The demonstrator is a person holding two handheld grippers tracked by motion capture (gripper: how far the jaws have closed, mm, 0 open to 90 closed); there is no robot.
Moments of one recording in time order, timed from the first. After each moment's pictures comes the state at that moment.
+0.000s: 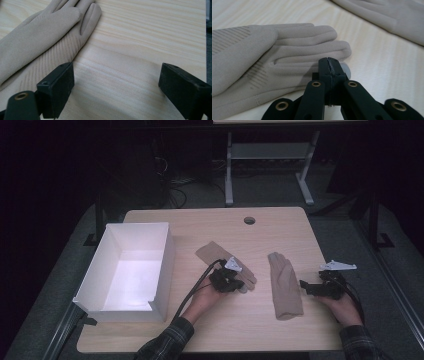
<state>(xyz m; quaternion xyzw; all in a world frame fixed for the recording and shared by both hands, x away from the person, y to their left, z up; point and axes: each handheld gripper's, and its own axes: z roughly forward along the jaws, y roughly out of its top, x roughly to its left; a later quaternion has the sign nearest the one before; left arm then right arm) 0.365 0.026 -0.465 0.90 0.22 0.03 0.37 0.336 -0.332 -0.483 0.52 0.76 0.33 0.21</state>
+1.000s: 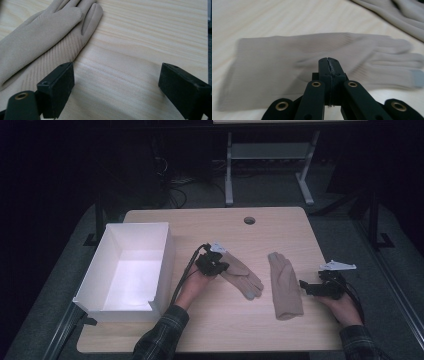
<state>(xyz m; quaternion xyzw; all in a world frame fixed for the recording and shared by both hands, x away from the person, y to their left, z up) 0.413 0.069 -0.447 0.87 0.31 0.10 0.36 0.336 -0.331 -0.483 0.52 0.76 0.33 0.20</state>
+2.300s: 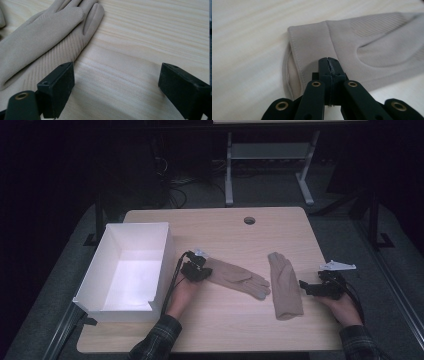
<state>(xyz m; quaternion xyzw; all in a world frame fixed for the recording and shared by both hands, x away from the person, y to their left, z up) 0.385 0.108 -0.460 0.84 0.41 0.10 0.33 0.336 -0.331 -0.483 0.51 0.76 0.33 0.20</state>
